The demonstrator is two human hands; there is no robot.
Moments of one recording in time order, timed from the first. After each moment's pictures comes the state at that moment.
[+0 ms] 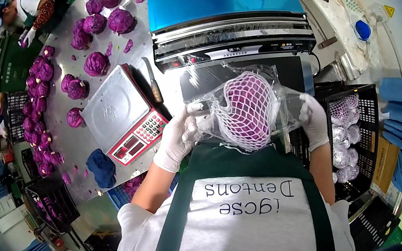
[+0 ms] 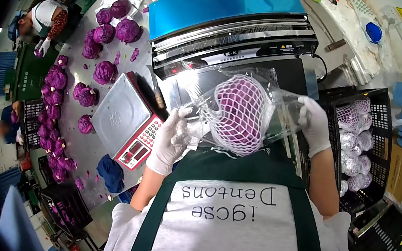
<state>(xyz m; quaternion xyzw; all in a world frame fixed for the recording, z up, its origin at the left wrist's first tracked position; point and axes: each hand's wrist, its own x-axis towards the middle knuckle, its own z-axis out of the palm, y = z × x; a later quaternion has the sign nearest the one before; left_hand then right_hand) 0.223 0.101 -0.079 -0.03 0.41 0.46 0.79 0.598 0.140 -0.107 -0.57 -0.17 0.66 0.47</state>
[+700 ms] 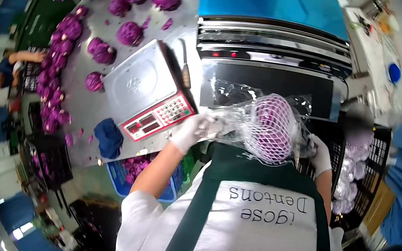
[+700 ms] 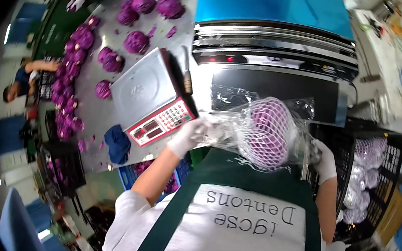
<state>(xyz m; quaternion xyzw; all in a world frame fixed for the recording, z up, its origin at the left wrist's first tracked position) 0.166 0.057 -0.186 0.02 0.51 0.35 0.78 0.632 0.107 -0.188 -0.60 0.00 0.74 0.31</state>
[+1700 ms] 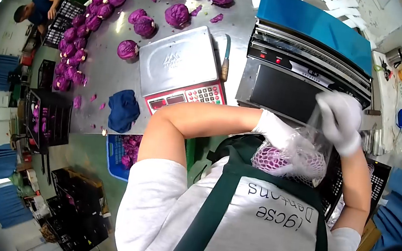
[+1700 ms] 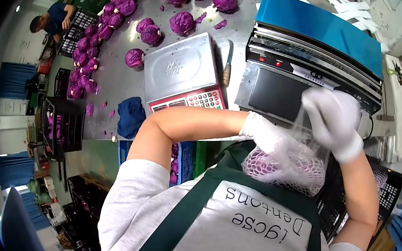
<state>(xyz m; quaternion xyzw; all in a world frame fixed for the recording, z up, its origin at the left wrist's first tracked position) 0.283 0.133 -0.051 0.76 0.13 0.05 0.63 0.429 0.186 0.038 -0.16 -0.89 0.11 0.40</state>
